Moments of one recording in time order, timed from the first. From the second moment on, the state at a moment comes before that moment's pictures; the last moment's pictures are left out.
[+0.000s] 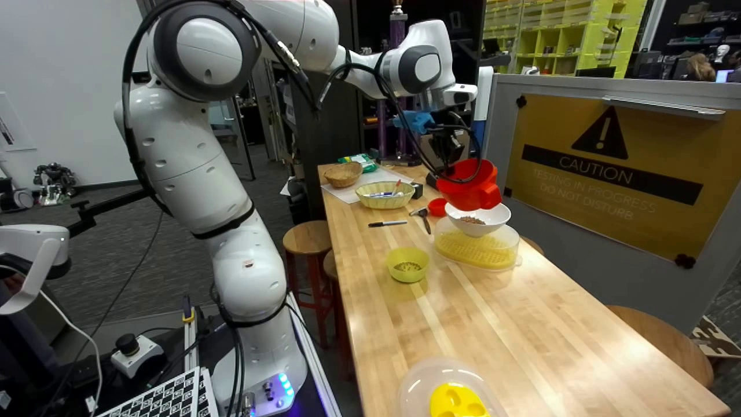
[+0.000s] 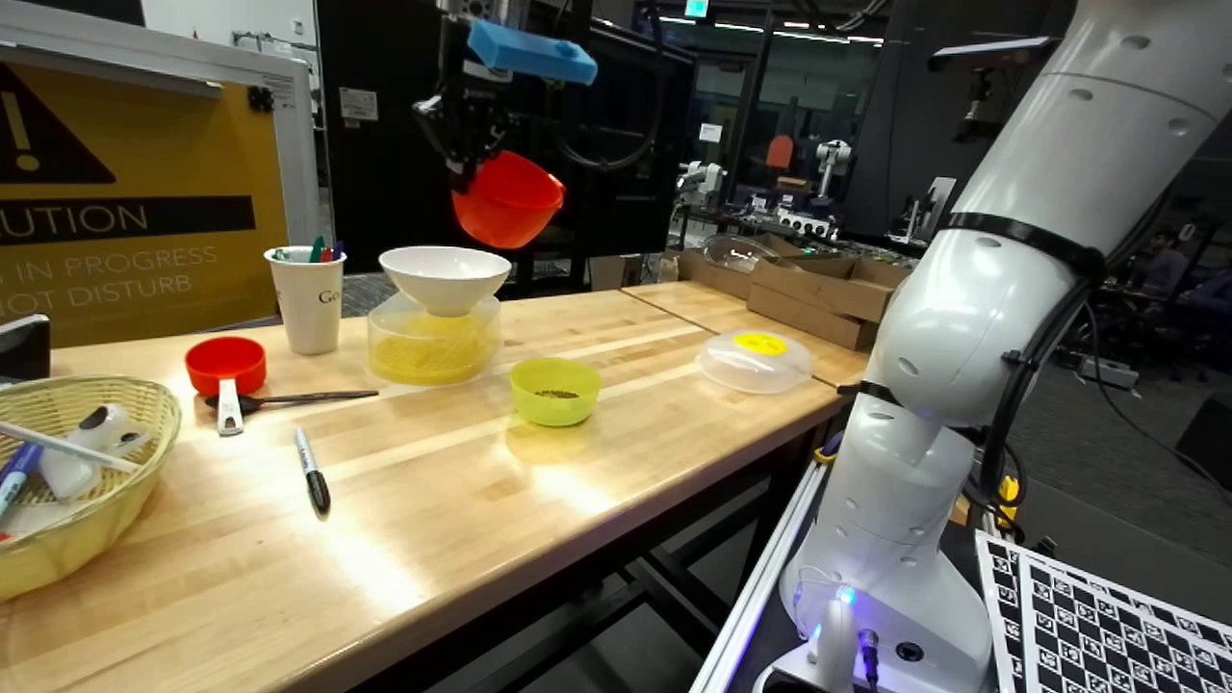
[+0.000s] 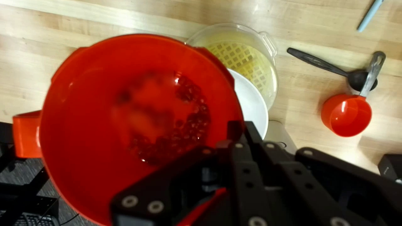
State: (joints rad) arm 0.00 -0.23 0.15 -2.11 -0.10 2.09 0.32
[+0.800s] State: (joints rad) arm 0.02 -0.17 0.17 -2.08 -0.15 2.21 0.39
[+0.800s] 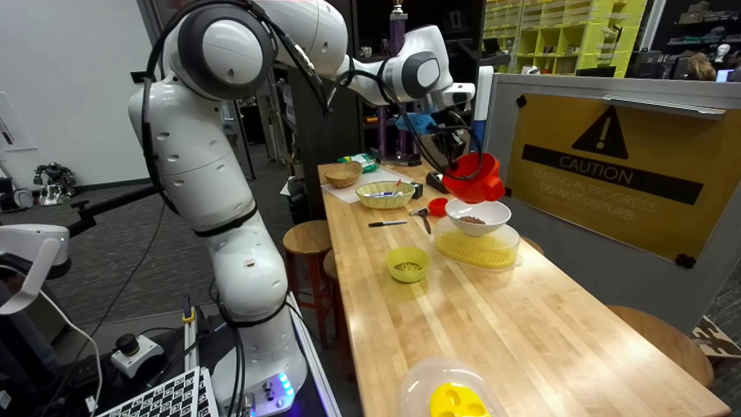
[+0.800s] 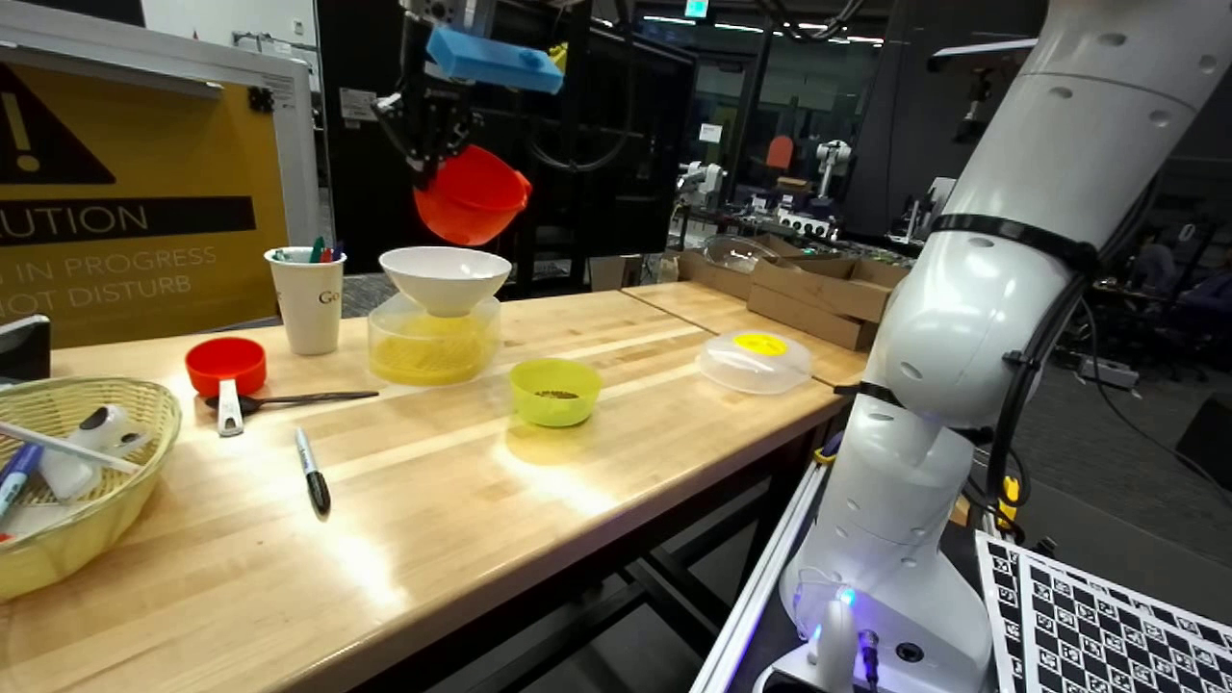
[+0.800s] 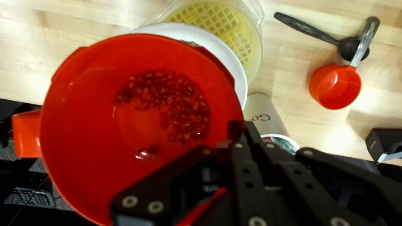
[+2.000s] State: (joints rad) arm 0.02 -0.04 0.16 -2.05 -0.52 2.52 0.79
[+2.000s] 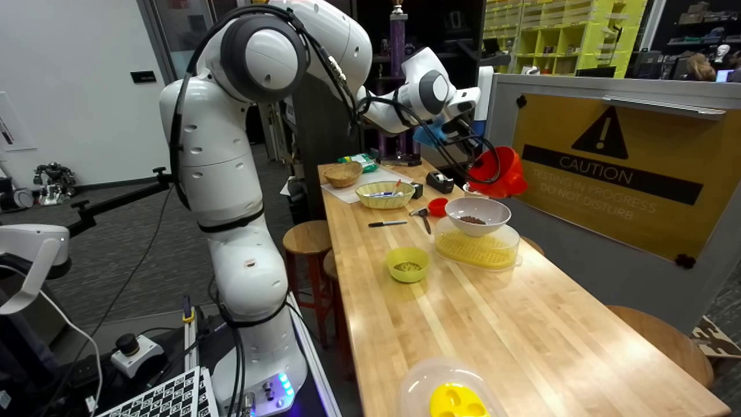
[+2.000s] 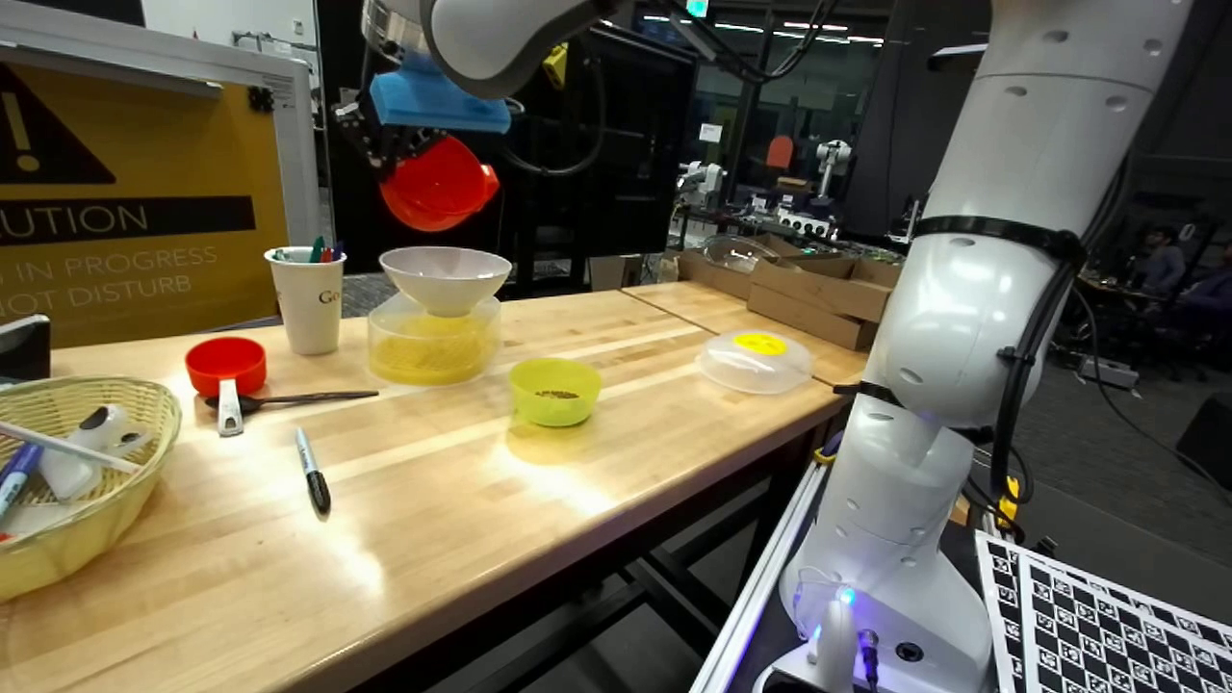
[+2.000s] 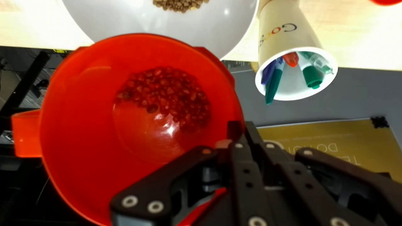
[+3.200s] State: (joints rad) arm 0.02 -0.02 0.16 -2.09 -1.45 2.54 1.76
